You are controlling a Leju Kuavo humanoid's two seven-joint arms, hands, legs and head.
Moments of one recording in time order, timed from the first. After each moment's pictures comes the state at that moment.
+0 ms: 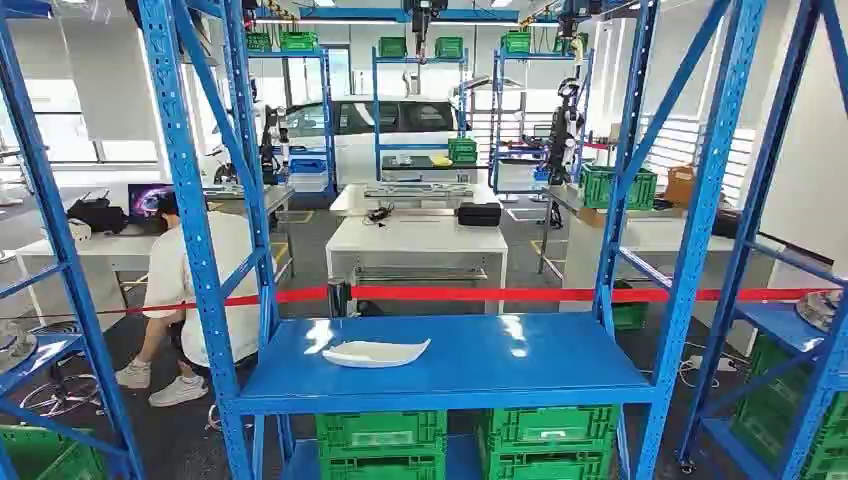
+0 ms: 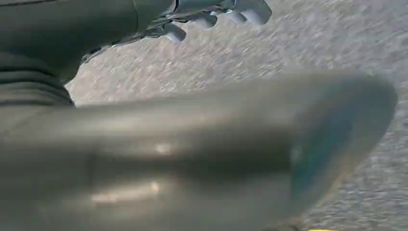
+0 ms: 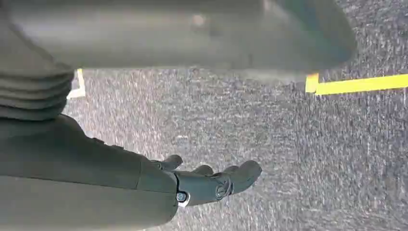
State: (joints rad) left arm -0.05 -0.08 0.53 -0.29 -0.74 0.20 -0.28; right arm 0.04 0.00 -0.63 -0.29 0.76 -0.08 -0.17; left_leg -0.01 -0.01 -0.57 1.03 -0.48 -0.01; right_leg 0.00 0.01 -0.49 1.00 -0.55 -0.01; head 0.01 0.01
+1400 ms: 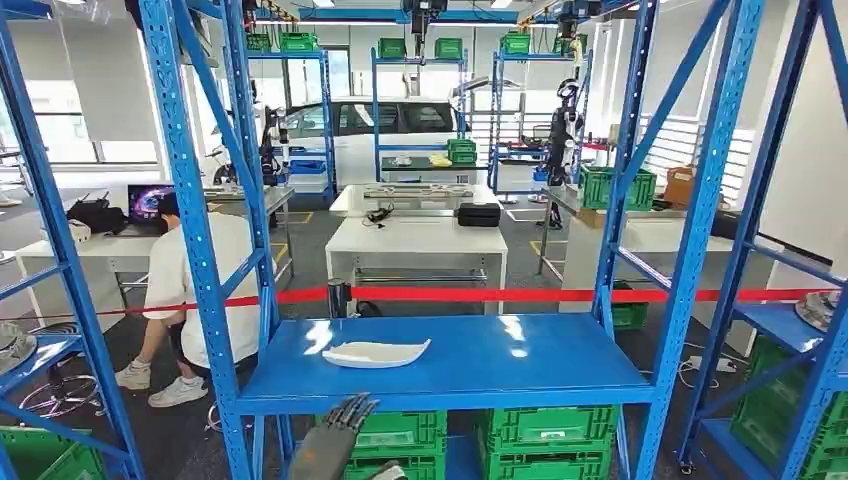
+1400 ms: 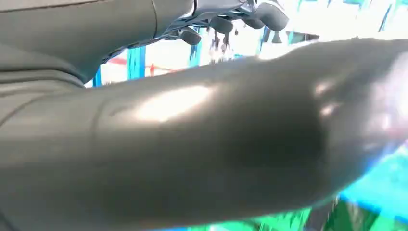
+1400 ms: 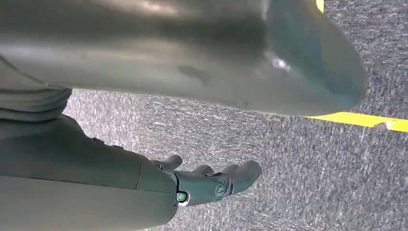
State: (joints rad) left arm -0.85 -0.29 -0.09 -0.45 -1.28 0.18 -0.55; right arm -0.07 0.03 -0.86 -0.22 1.17 0.00 -0.29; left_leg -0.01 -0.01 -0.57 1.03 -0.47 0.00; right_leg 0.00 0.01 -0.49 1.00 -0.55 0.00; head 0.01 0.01
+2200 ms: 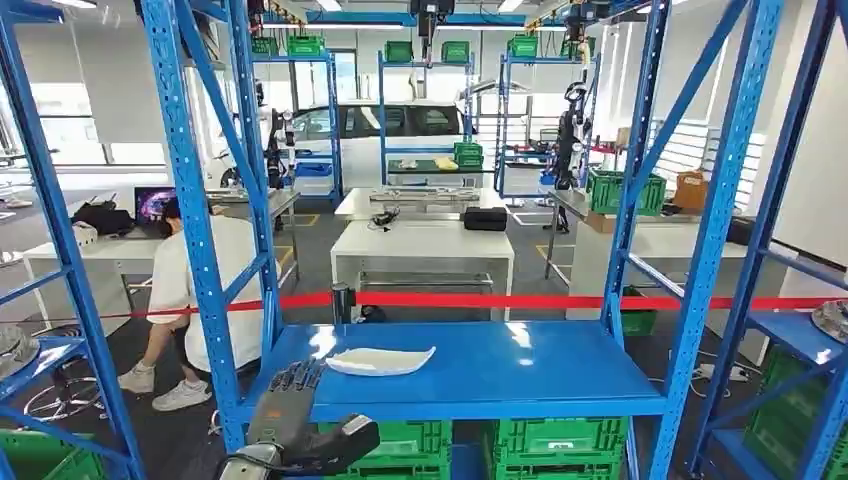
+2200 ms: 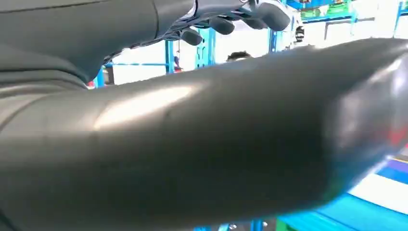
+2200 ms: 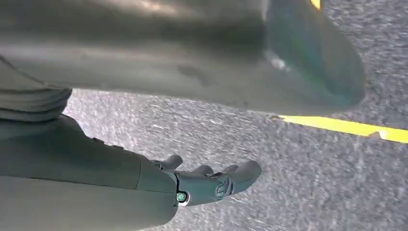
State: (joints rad) left arm -0.96 -0.15 -0.29 -0.43 -1.29 0.15 -0.18; right arm -0.07 0.05 -0.87 -0.21 1.20 0.02 -0.27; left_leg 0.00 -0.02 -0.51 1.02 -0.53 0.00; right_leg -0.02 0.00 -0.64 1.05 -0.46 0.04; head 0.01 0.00
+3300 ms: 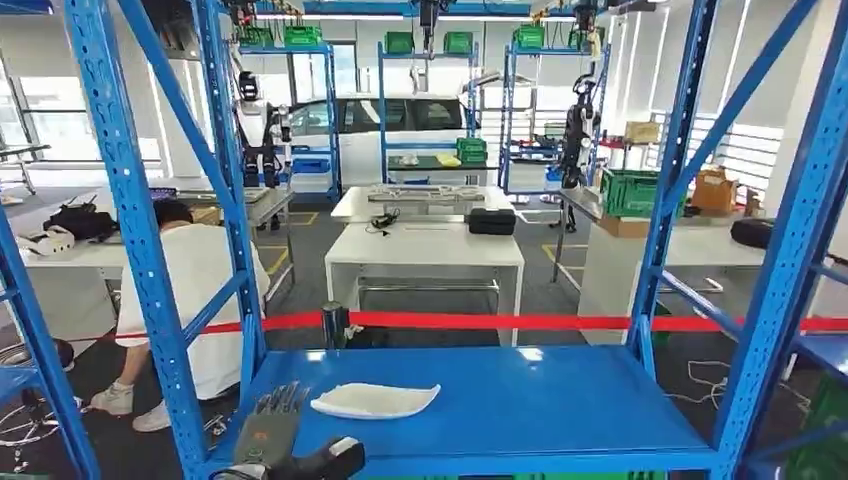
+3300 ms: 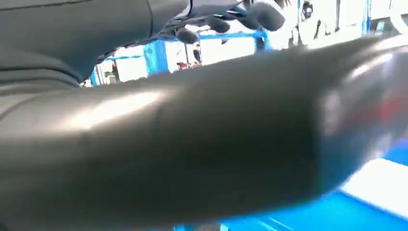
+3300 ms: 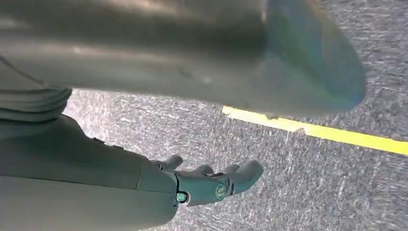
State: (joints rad) left arm -0.93 -0.11 -0.31 -0.40 -1.30 0.14 -0.15; right arm -0.09 0.05 -0.87 -0.21 1.22 0.02 -0.26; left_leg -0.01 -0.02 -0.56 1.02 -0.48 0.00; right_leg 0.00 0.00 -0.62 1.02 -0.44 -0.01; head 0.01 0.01
